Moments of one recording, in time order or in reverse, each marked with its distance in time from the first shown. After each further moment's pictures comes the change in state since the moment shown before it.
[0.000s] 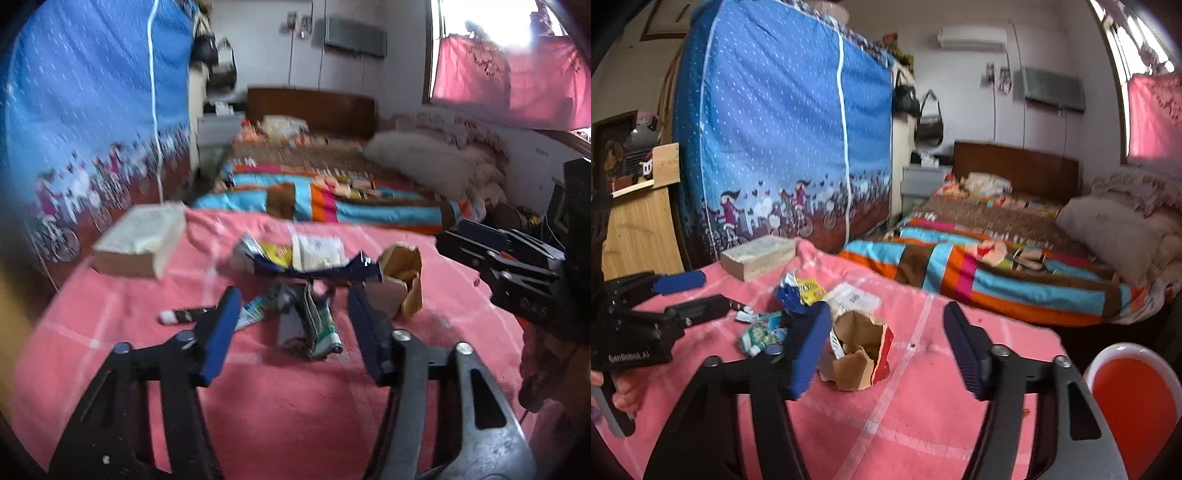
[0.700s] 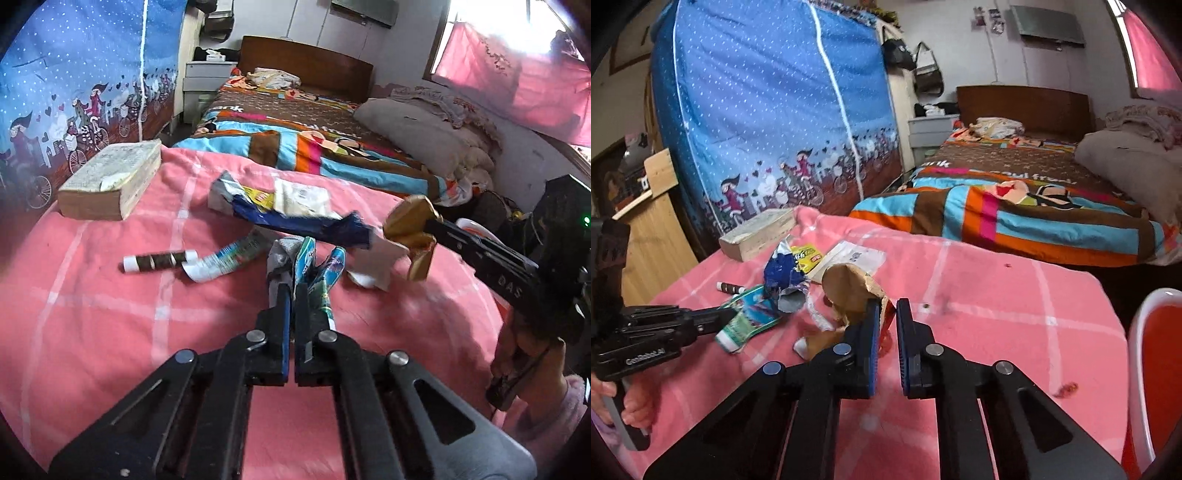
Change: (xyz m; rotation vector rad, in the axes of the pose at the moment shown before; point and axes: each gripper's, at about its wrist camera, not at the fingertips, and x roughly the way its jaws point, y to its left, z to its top) left arm 0.005 0.002 -0.015 -0.084 0.168 -0.102; right arm 0.021 -0.023 -0.017 0.132 0.113 0.080
